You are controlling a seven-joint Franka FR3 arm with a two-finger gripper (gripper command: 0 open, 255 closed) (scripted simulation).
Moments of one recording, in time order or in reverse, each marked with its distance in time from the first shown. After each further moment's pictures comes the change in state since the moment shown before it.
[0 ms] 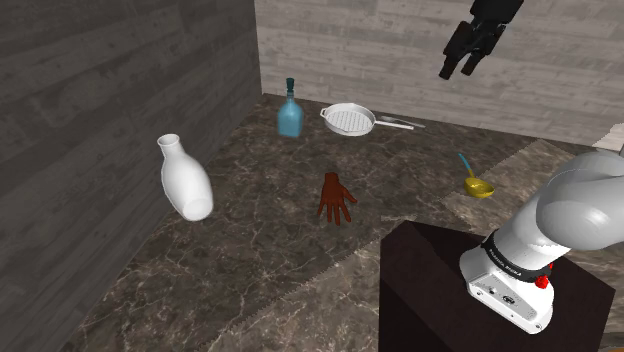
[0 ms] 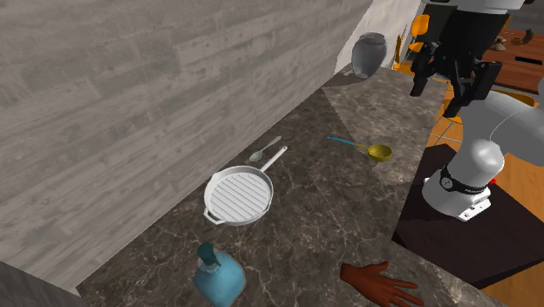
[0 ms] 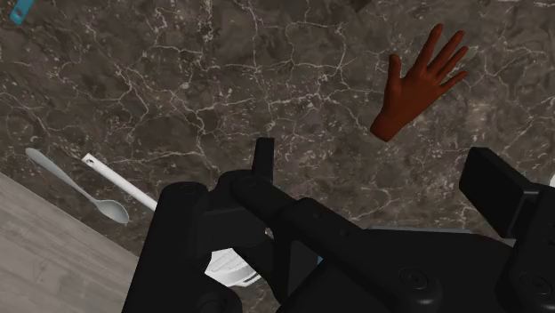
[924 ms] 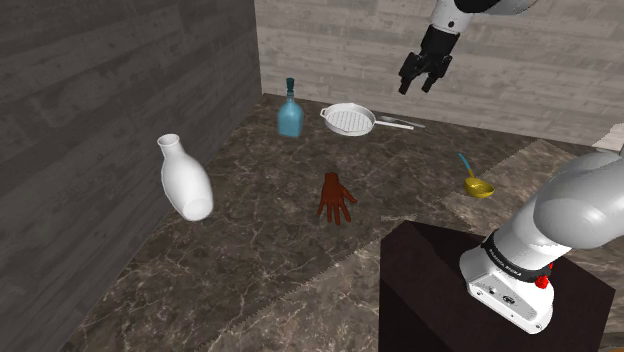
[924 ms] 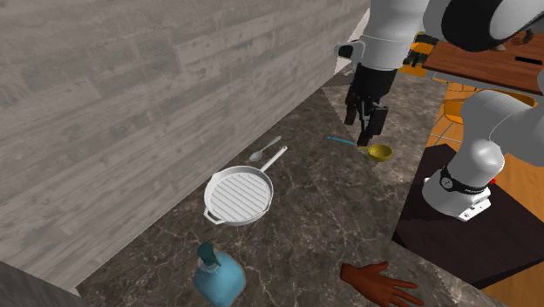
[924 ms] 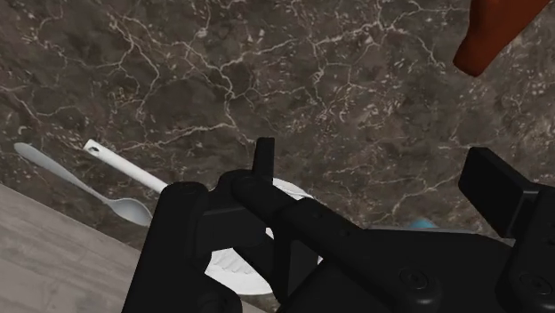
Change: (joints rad) arm -0.043 0.349 -0.089 -0.008 -0.001 0.359 -0.021
